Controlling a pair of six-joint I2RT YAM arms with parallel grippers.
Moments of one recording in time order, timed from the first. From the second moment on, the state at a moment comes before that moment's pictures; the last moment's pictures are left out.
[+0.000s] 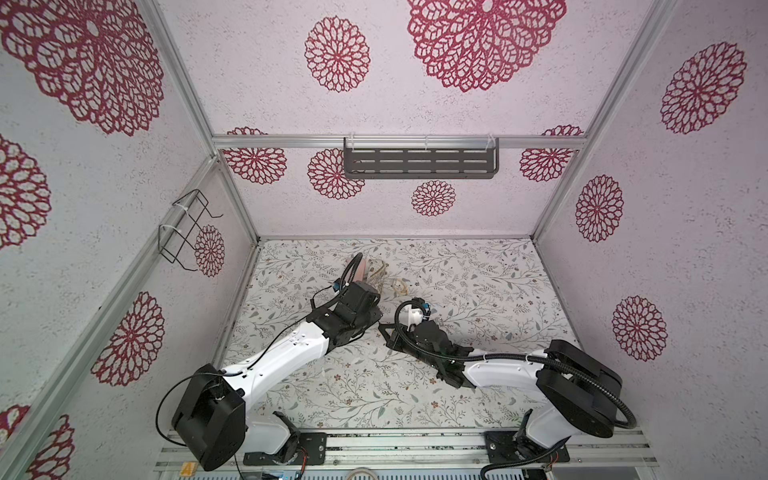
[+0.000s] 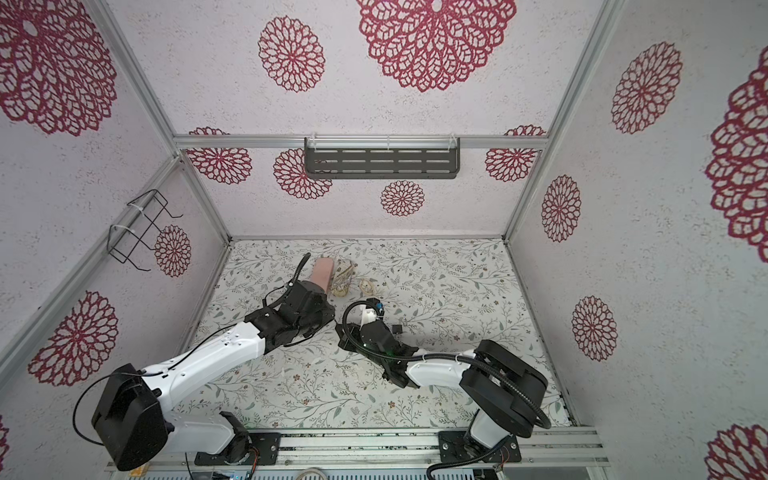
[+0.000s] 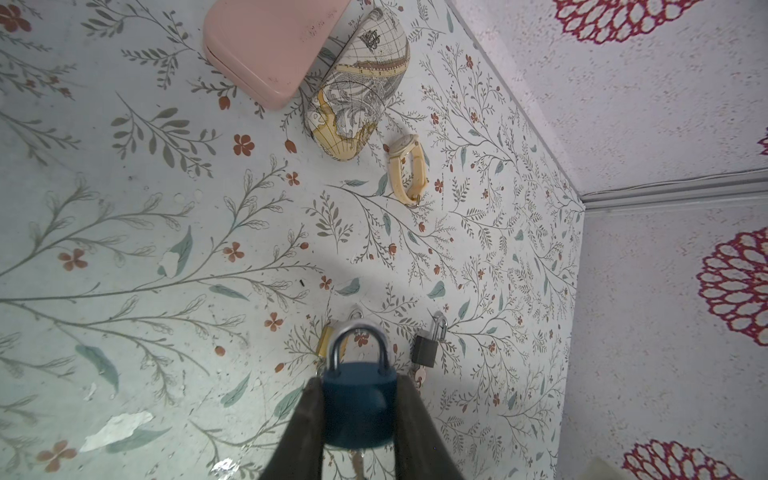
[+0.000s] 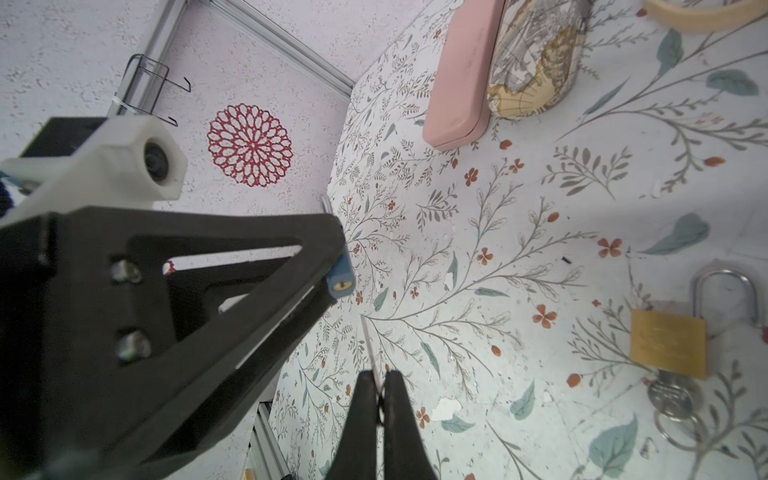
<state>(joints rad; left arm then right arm) -0.68 1.37 0.98 -0.42 -0.20 -1.18 1.01 1.57 0.69 0.59 0.10 1.07</state>
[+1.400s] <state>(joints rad) -0.70 1.32 0.96 -0.38 -0.21 -1.23 1.02 1.59 0.78 0.57 0.18 0.99</state>
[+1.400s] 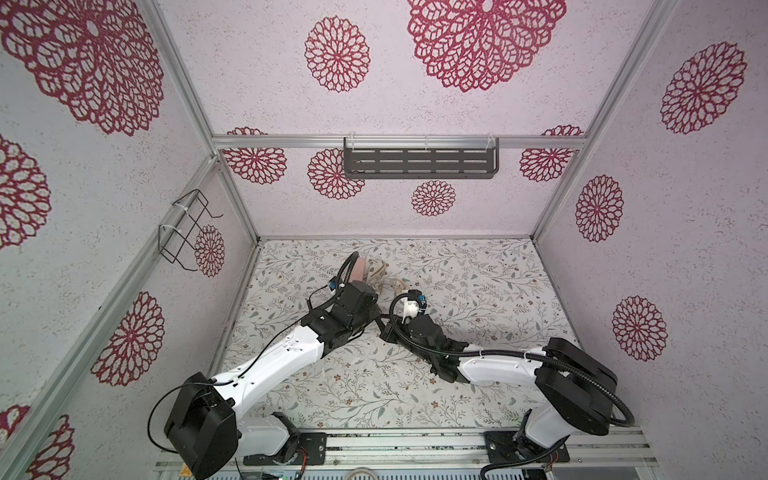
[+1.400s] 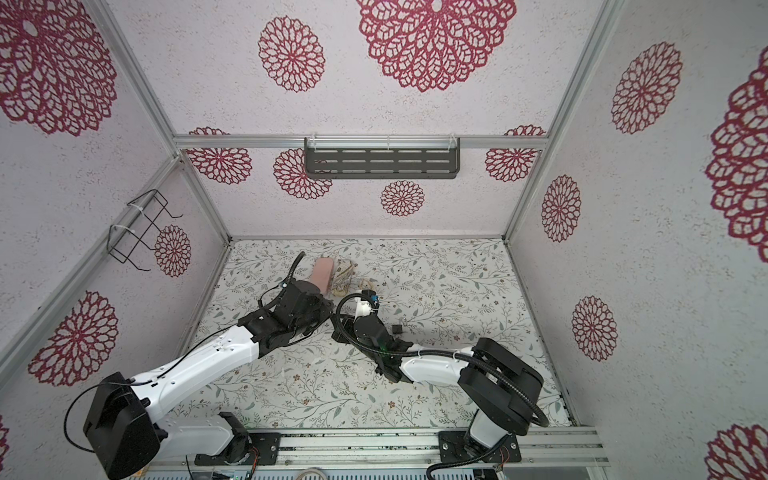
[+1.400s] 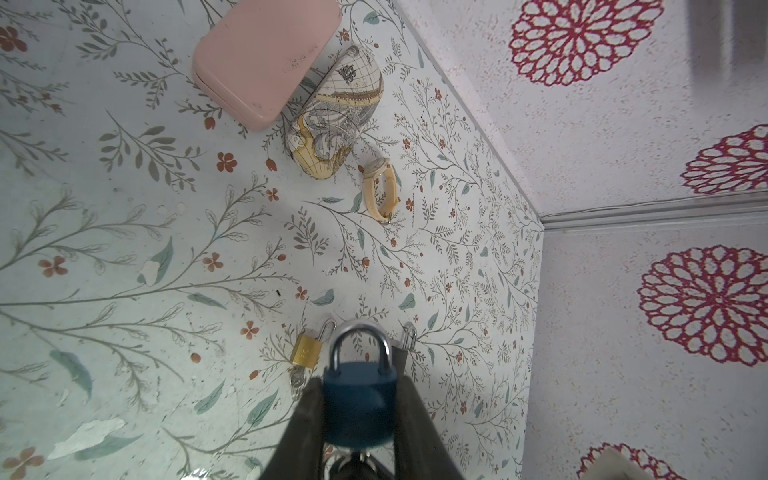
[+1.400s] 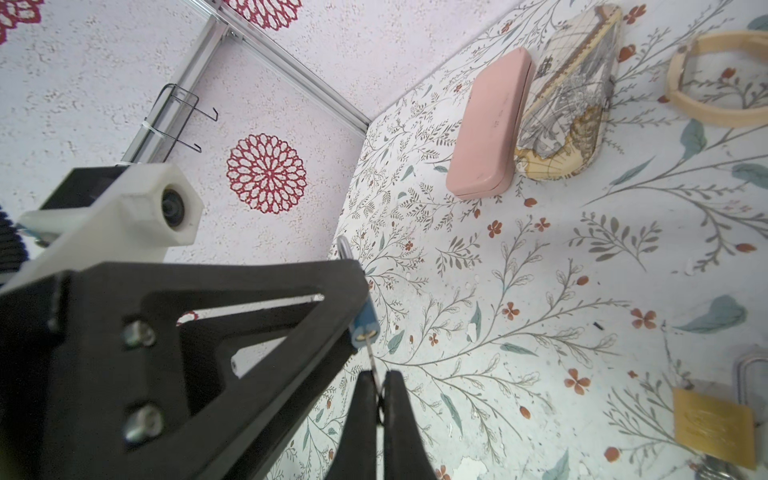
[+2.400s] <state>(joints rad) -0.72 1.31 0.93 -0.26 -0.20 -1.24 0.98 1.53 0.85 0.37 0.14 0.88</state>
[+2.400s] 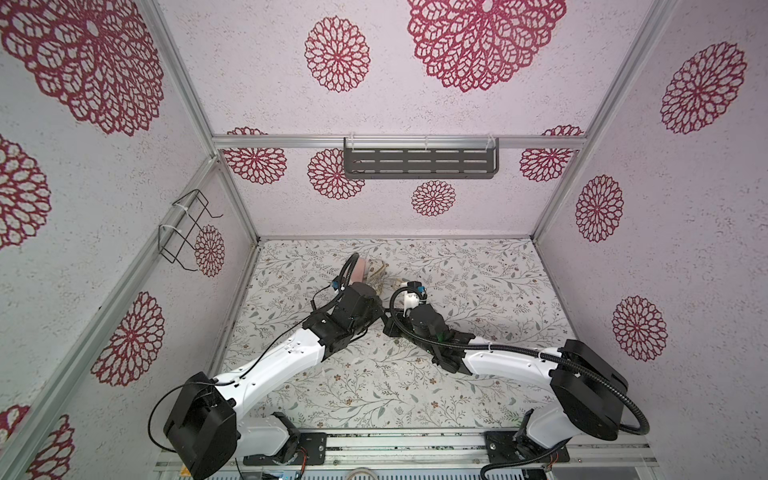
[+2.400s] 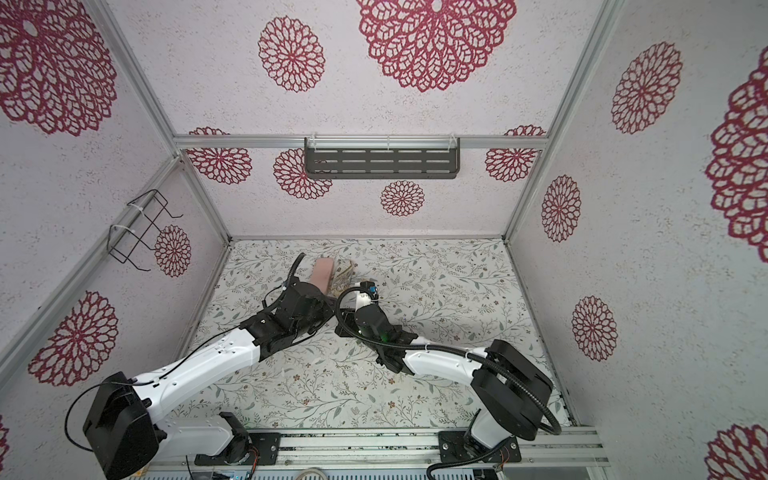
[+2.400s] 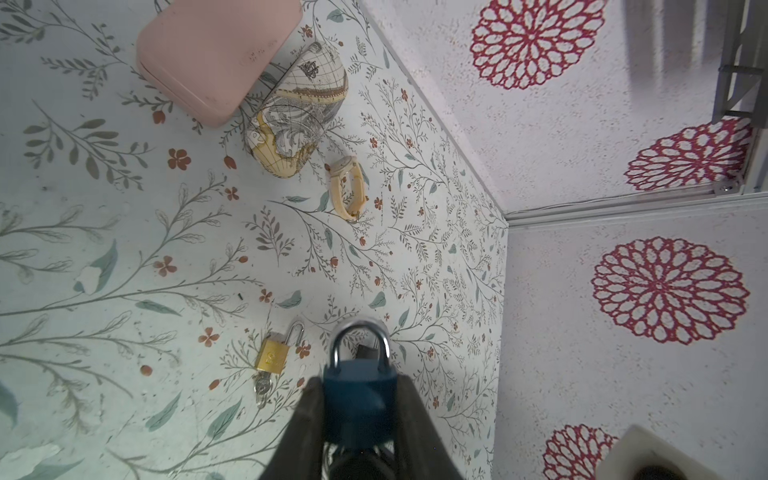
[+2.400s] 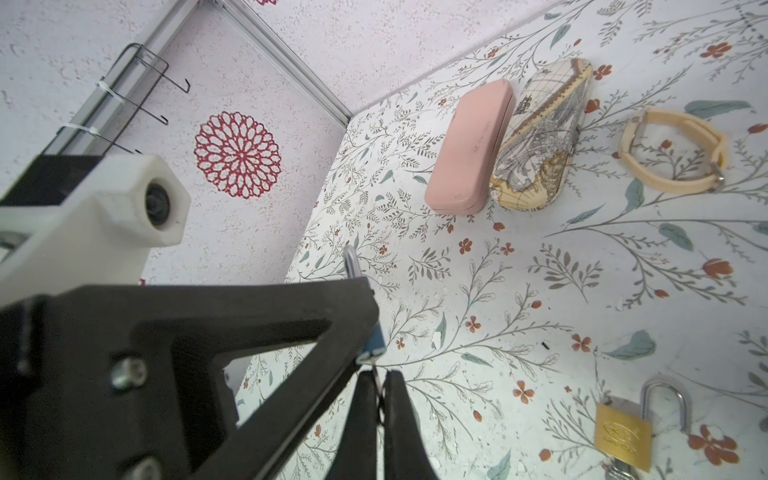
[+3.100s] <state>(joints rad) -0.71 1.17 0.76 -0.08 -0.21 -1.26 0.96 1.55 0.76 0.66 -0.03 1.18</state>
